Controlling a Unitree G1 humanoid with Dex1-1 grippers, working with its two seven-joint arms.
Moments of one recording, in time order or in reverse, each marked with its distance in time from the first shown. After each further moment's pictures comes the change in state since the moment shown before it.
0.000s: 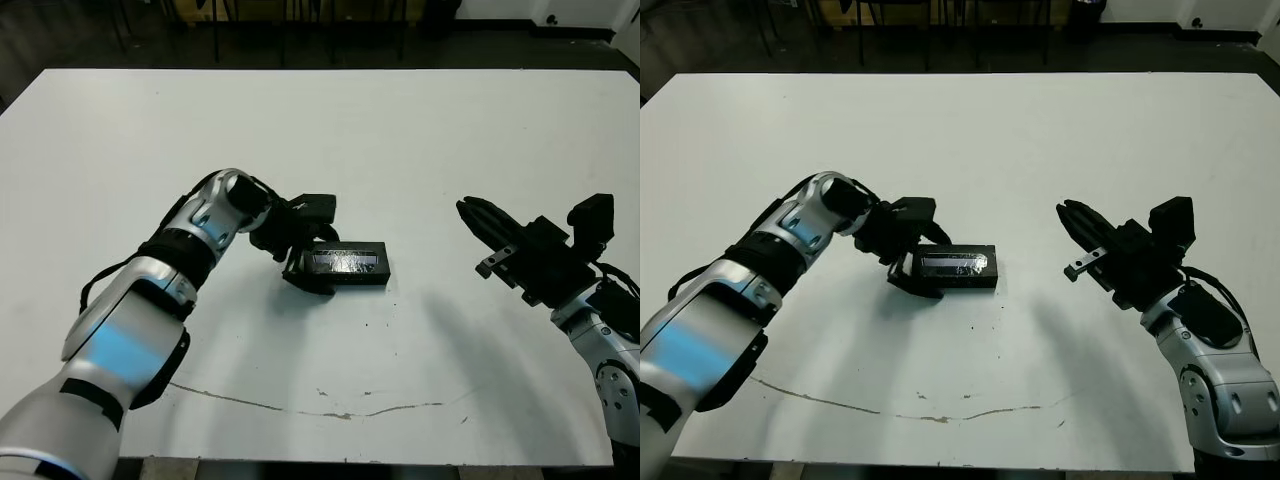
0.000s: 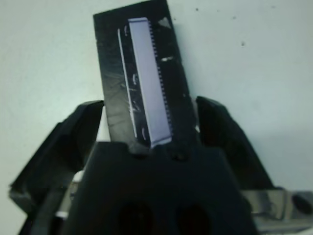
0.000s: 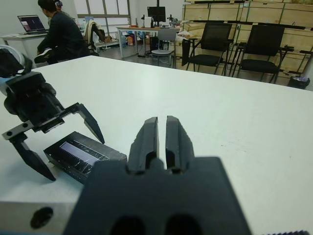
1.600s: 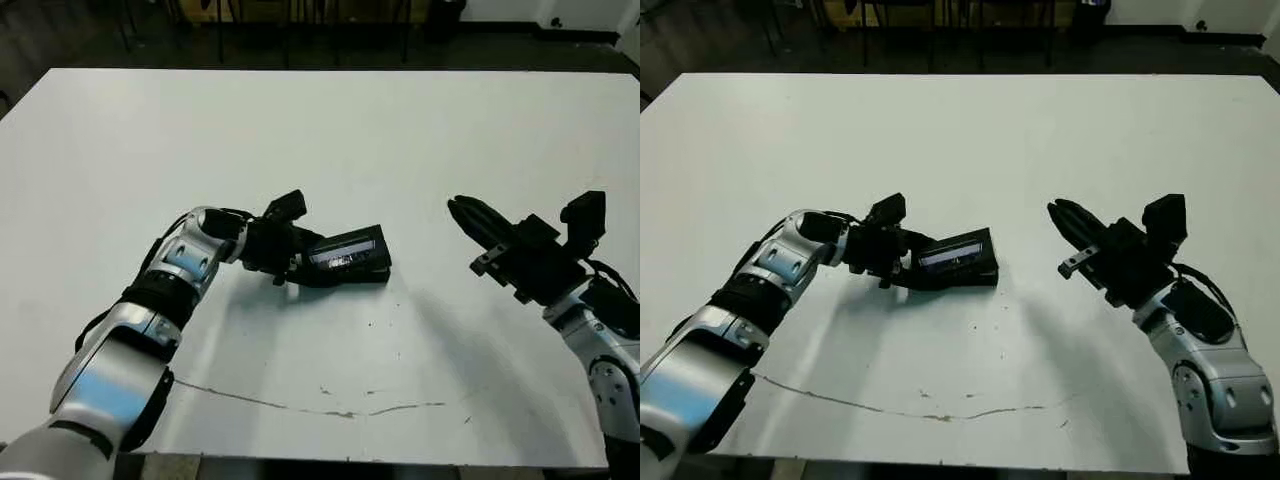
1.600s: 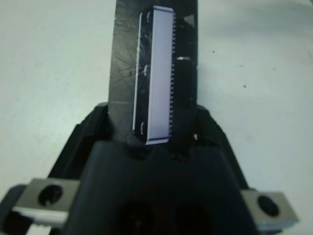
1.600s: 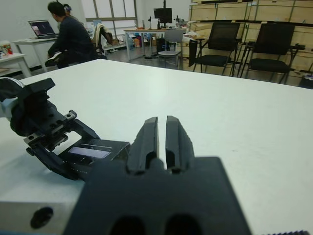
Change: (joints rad) left arm 0.138 -0.036 0.097 -0.120 -0.138 0.194 0.143; right arm -0.021 0.001 -0.008 0.004 0.026 0.033 0.006
